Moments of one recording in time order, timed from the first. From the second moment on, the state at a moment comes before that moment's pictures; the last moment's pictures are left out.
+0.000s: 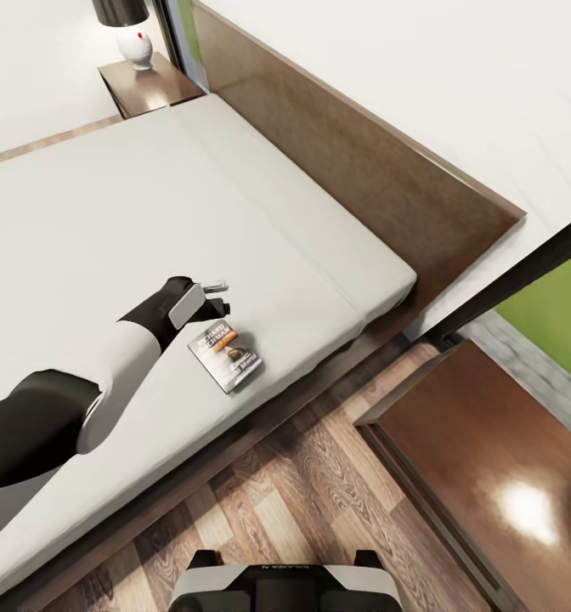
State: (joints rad) left arm -1.46 -0.04 -0.34 -0.30 0.61 0.65 0.33; right arm -0.16 0.00 0.72 0.04 -0.65 0.09 -0.12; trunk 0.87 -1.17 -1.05
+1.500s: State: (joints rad) left arm -1.46 -0.04 -0.34 -0.30 0.61 0.62 0.33; right arm -0.16 0.01 0.72 0.04 -0.65 0.09 -0.12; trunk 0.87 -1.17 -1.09
